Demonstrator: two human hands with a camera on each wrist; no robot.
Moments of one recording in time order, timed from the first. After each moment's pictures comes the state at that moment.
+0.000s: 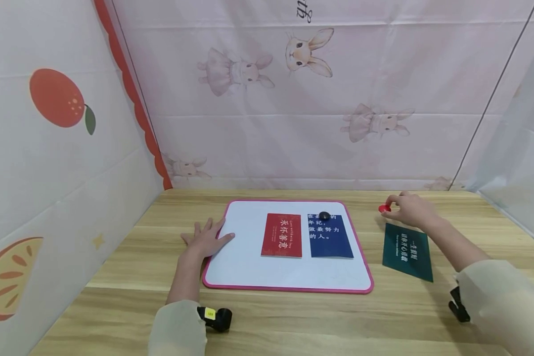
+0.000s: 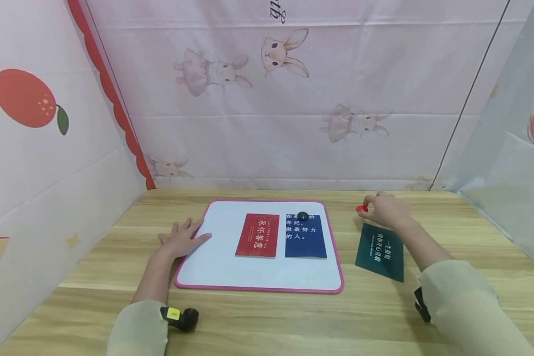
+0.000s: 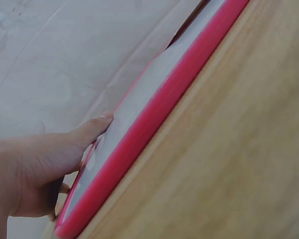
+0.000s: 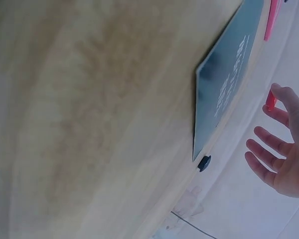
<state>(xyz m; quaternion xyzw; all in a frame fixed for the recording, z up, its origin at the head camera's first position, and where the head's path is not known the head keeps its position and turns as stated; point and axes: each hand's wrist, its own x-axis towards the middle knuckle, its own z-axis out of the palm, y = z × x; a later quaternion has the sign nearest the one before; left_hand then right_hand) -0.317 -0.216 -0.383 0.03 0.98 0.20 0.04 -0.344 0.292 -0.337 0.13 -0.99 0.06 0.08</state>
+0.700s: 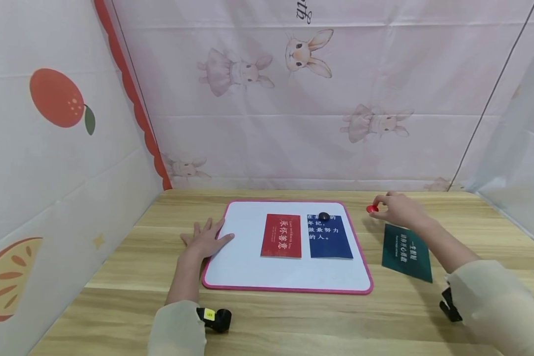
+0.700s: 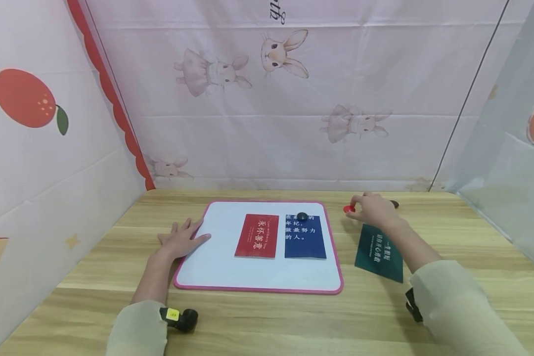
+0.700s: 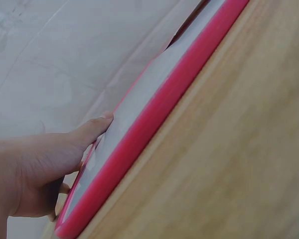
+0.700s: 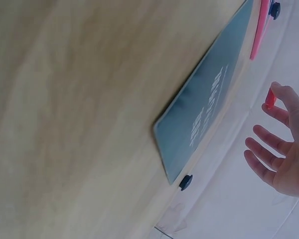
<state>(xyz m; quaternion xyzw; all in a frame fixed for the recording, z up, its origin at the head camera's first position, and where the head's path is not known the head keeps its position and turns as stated) -0.316 -0.215 -0.382 0.03 0.98 0.21 0.04 -0.344 0.266 -0.332 0.16 -0.98 0.07 0.08</state>
